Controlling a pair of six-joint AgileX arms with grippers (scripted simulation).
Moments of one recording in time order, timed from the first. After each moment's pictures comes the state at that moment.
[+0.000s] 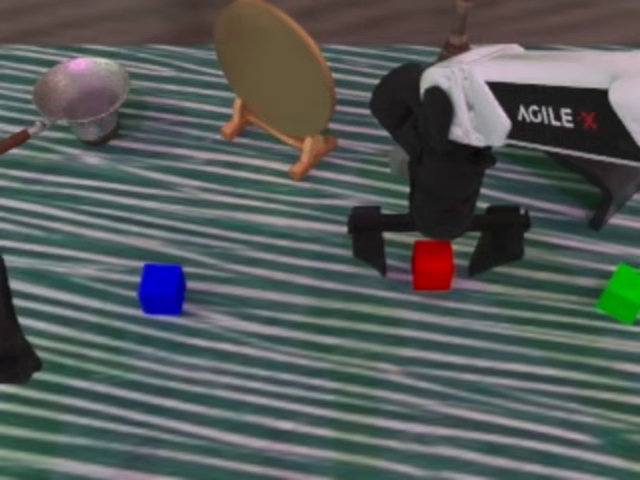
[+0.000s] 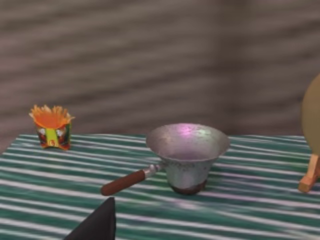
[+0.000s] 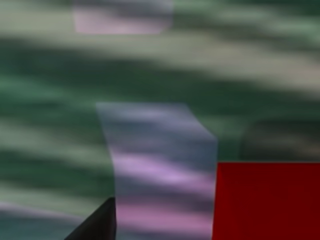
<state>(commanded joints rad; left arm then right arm) 0.00 0.00 0.00 0.00 0.00 0.00 0.51 2.38 1.74 -0.93 0.00 0.54</state>
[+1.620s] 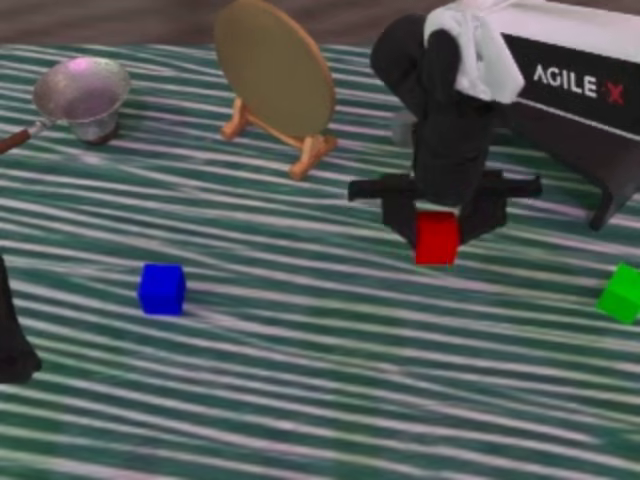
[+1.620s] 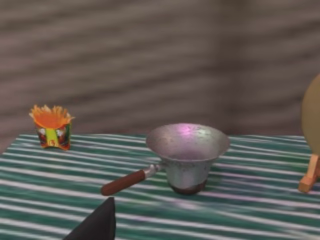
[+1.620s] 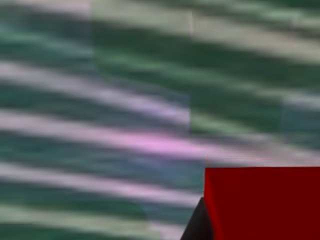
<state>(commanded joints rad) 0.00 0.00 0.00 0.00 0.00 0.00 0.51 2.29 1.87 -1.13 0.02 0.53</state>
